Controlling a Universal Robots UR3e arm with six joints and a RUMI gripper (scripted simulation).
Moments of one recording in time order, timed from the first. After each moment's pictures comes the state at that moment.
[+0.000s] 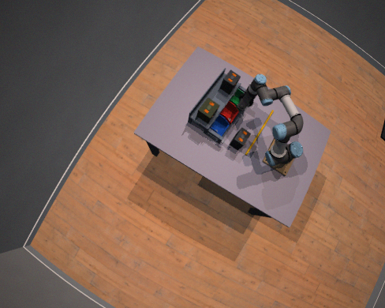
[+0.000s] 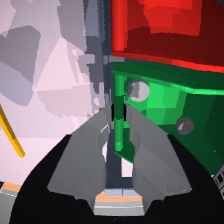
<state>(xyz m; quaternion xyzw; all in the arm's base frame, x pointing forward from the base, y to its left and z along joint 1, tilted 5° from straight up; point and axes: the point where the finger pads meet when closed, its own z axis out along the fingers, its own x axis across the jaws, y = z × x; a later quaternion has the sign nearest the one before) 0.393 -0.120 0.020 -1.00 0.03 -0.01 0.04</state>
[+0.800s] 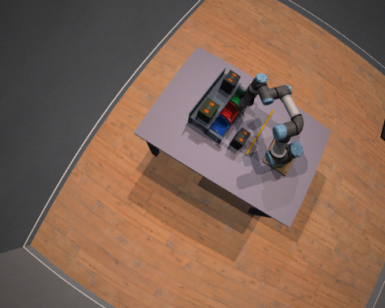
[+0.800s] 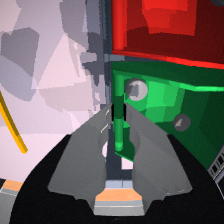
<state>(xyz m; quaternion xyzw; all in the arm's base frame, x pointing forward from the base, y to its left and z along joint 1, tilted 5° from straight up) 0.393 -0.121 0.030 -1.00 0.03 -0.01 0.04</state>
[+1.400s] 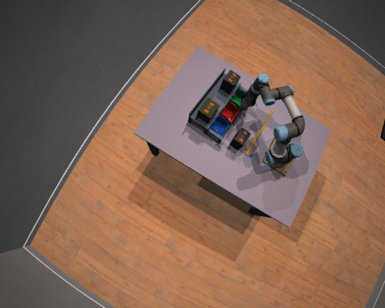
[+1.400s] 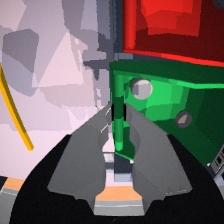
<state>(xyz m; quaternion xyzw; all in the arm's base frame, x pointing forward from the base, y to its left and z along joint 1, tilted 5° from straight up) 0.382 -0.121 0.039 -1.00 0.03 -0.01 0.04</state>
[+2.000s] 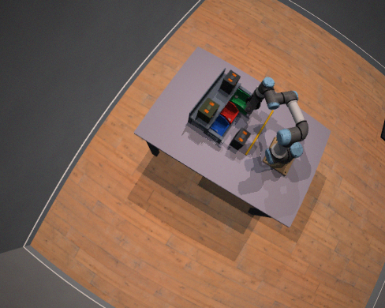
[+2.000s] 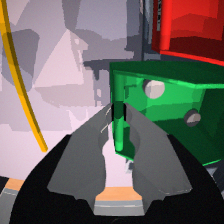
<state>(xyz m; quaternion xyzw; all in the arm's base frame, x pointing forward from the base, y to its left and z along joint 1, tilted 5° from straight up) 0.349 -0.119 0.038 -1.00 0.03 -0.01 0.04</state>
